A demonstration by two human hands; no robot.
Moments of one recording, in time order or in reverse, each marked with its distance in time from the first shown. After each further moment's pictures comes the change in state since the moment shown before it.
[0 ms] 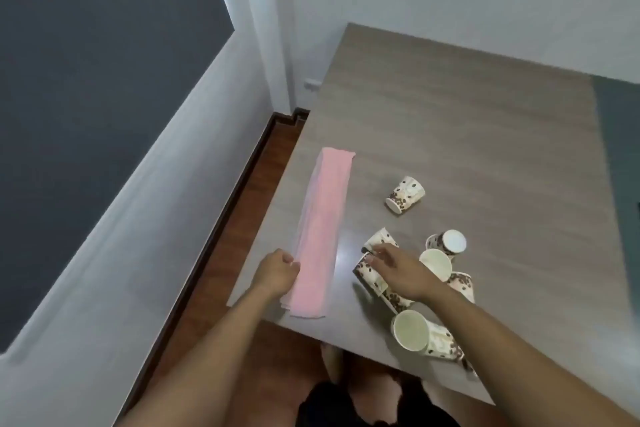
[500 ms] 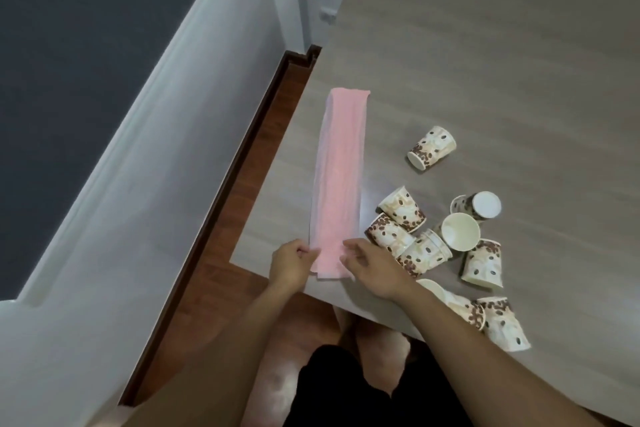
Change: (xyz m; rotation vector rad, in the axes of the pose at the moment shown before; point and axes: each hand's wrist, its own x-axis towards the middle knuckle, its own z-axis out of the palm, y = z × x) left_hand -0.003 -0.037 0.077 -0.141 0.076 -0.107; right_hand 0.019 0.017 0.096 0.121 -0.218 -0.040
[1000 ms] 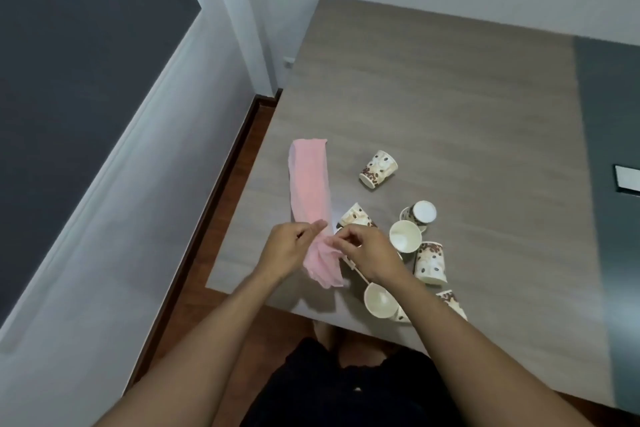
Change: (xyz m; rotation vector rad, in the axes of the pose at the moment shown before) left_hand -0.059 0.121 -0.033 -0.030 -0.087 0.526; right_hand -0.060 -0.028 -0.077 0.169 0.325 -0.169
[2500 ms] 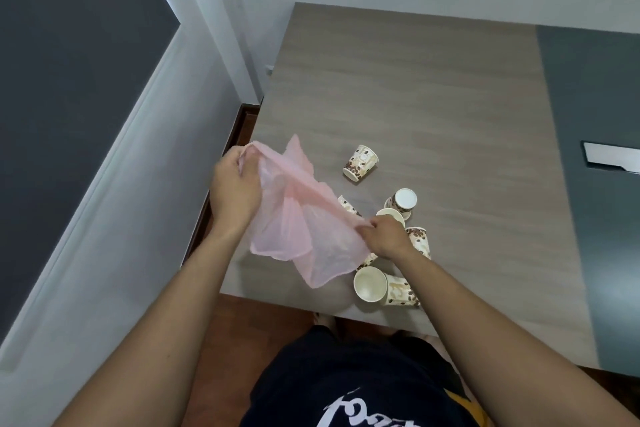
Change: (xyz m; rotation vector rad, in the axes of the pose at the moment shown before) left_hand 0.009 0.080 -0.080 -0.060 0.524 0.028; right_hand -0.004 0.031 -0.042 -0.223 0.116 0.368
